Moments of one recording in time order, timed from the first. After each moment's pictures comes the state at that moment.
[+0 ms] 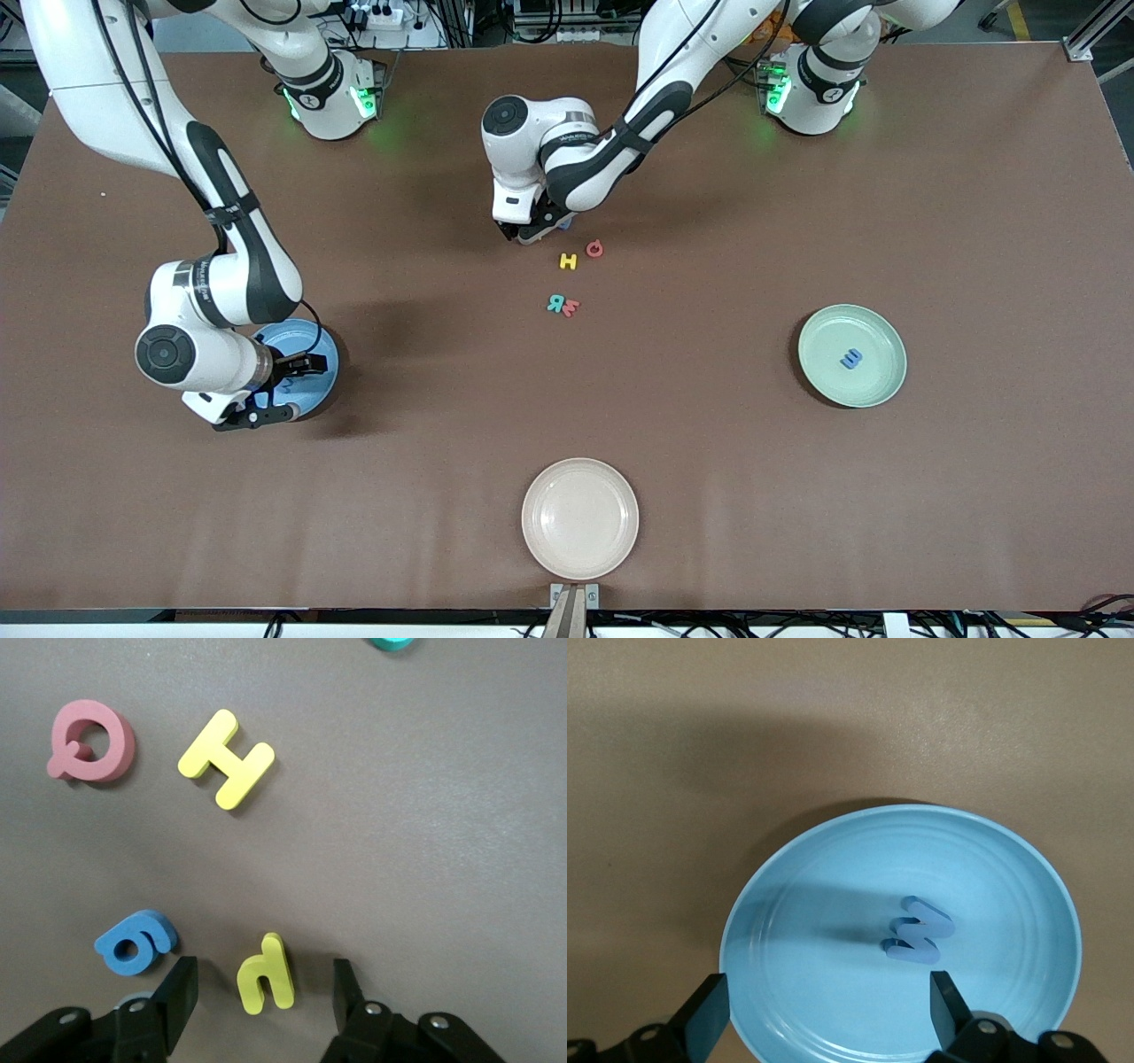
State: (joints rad) left arm -0.76 0.80 -0.43 -1.65 0.43 2.31 -1.98; right arm -0.03 0.58 0.10 -1.76 -0.12 2.16 -0.03
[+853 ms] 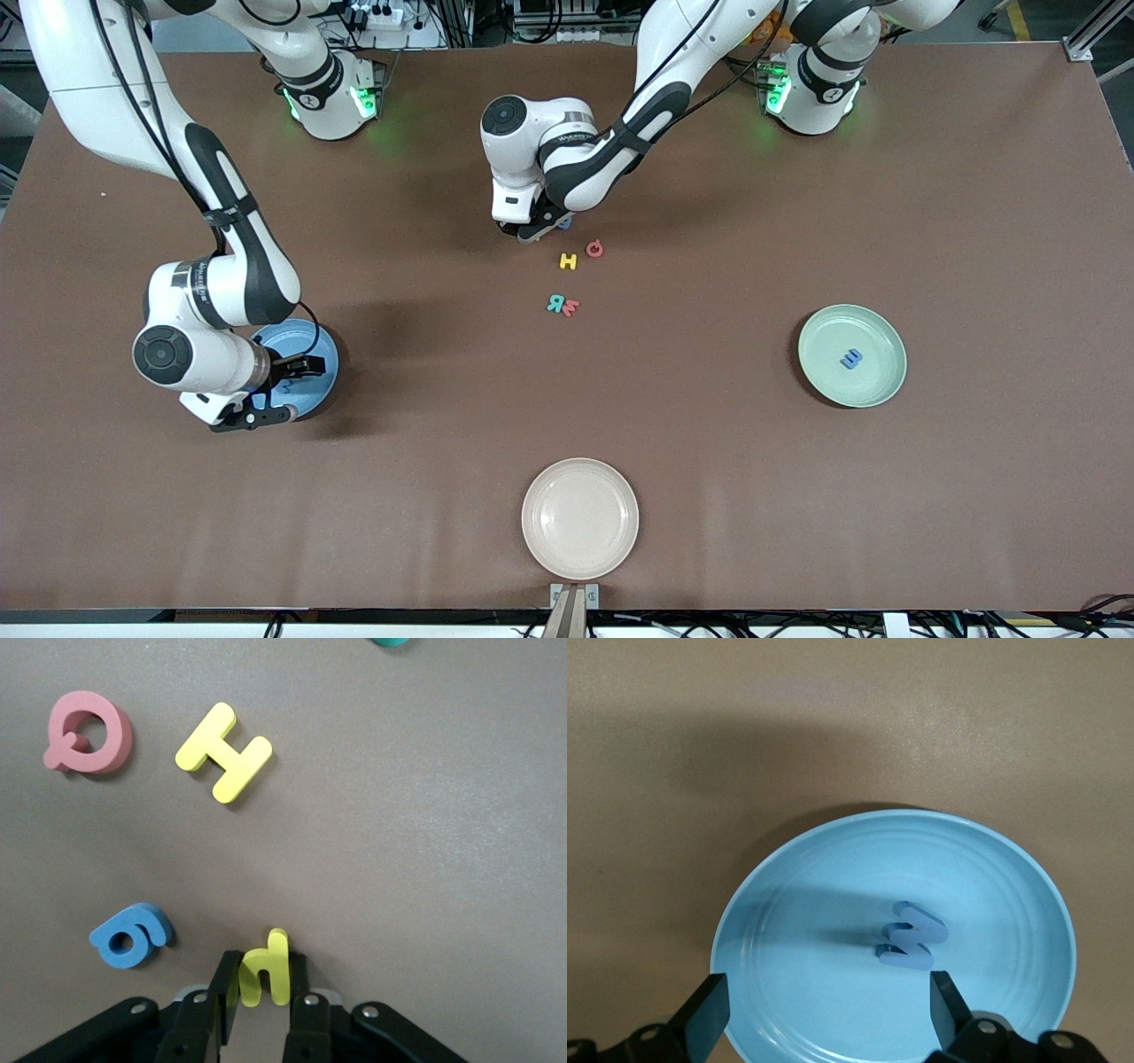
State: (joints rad) left arm -0.77 0.80 -0.43 -1.64 0.43 2.32 -1.99; right arm -0.03 0.59 0.10 -1.76 -0.12 2.17 -0.03
